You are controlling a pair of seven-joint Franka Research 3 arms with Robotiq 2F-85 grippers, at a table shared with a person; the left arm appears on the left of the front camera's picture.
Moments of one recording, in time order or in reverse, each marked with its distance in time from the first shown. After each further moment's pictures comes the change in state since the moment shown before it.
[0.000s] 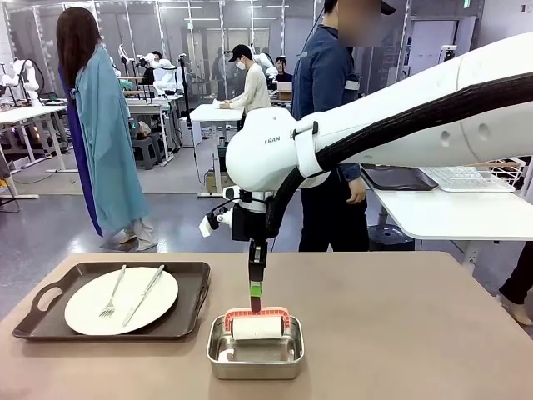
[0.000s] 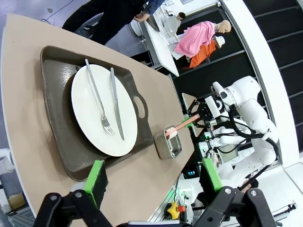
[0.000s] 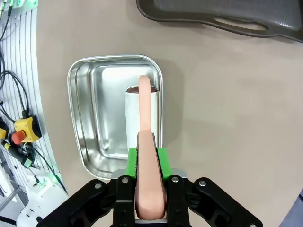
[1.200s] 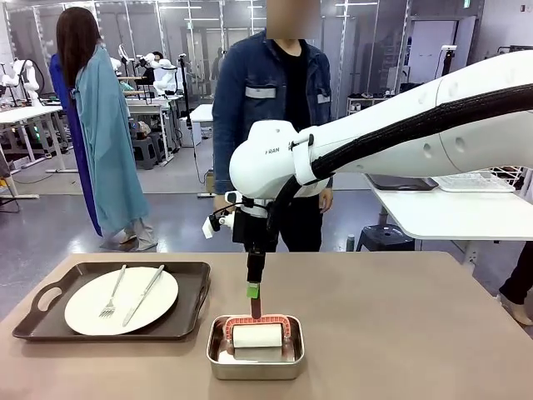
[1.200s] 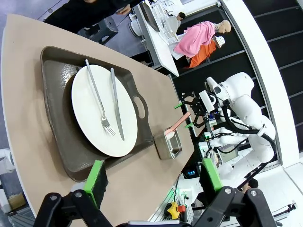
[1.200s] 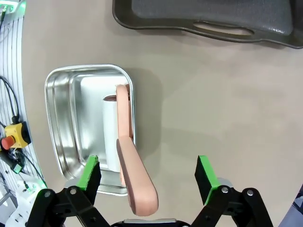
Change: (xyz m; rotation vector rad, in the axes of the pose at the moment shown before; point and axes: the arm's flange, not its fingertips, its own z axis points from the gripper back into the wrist) left arm 0.000 0.000 0.000 0.000 0.000 0.000; right arm 0.000 -0.029 -0.010 -0.014 -0.050 0.023
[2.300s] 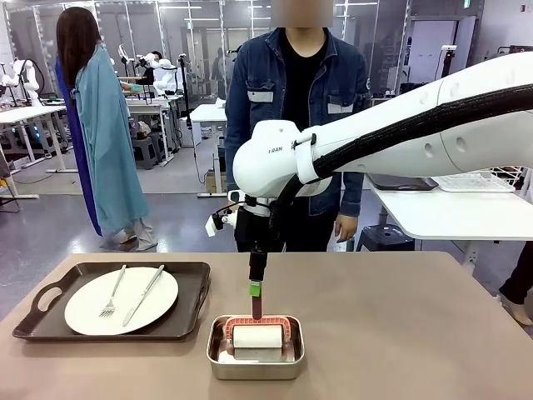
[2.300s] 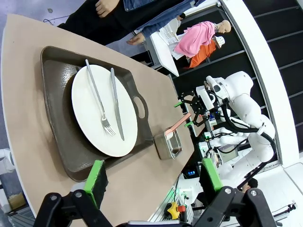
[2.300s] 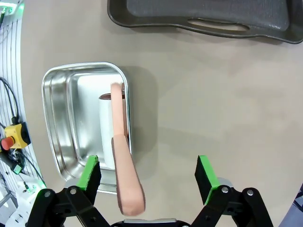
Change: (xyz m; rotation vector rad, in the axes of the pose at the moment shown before) left arm 0.000 0.000 0.000 0.000 0.000 0.000; right arm -0.004 -0.005 0.001 0.001 -0.007 -0.009
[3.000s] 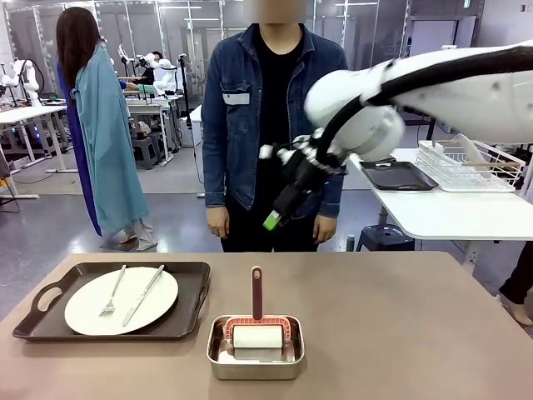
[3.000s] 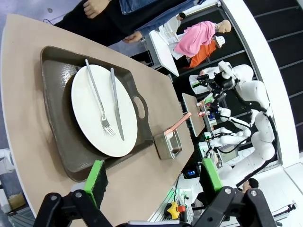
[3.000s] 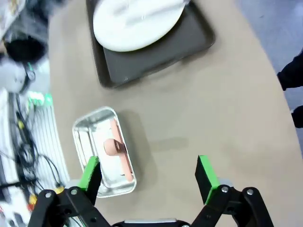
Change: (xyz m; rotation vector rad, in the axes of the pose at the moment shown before) left arm 0.000 0.000 0.000 0.000 0.000 0.000; right arm -0.107 -0.053 0.111 0.101 -0.511 -0.364
